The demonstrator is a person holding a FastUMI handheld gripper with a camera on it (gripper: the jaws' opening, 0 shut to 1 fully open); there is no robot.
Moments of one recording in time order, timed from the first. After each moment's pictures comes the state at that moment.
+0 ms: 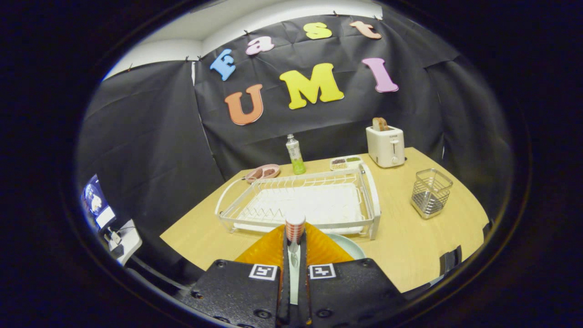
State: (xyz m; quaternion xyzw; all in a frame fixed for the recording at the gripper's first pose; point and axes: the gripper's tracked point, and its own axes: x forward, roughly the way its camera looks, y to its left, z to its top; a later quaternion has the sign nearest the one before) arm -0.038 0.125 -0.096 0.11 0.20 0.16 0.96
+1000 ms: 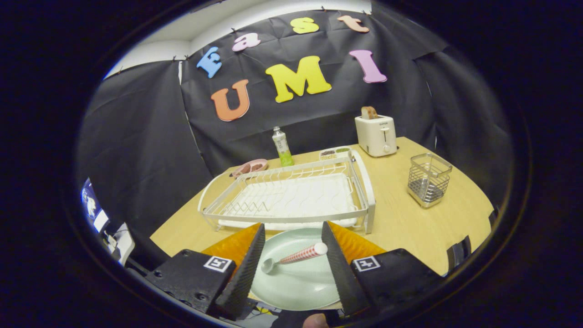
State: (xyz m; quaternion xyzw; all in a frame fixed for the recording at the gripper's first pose) arm -0.015 0.111 -0.127 0.12 0.21 0.13 0.96
